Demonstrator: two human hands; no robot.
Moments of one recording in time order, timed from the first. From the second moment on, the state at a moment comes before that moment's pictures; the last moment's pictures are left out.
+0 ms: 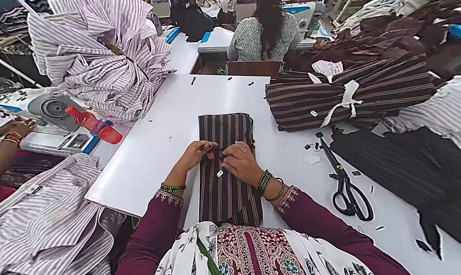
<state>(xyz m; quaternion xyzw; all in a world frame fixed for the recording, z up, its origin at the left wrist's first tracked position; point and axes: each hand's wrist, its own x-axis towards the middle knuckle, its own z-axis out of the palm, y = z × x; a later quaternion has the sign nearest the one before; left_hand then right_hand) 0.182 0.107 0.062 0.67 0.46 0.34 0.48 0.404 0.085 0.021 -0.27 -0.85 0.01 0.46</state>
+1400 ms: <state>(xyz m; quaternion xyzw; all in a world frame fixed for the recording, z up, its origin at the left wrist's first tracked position) 0.175 0.122 0.017 0.83 0.33 0.44 0.07 0.391 0.139 0.056 -0.37 -0.56 0.69 0.28</state>
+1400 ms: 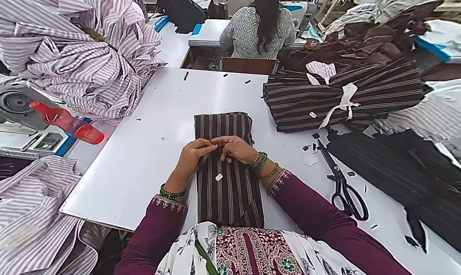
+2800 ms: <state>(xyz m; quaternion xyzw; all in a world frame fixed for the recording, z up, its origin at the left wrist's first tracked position) 0.127 0.133 0.037 0.78 0.54 0.19 0.25 0.435 0.120 0.084 -0.61 -0.75 0.20 0.18</state>
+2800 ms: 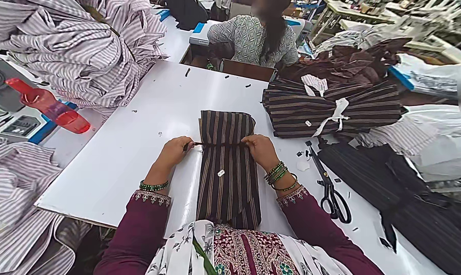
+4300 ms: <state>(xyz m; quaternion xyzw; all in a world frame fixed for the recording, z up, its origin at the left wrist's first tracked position) 0.193 0.133 0.042 0.74 0.49 0.40 0.23 0.429 0.122 0.039 -0.47 -0.67 0.49 0.29</state>
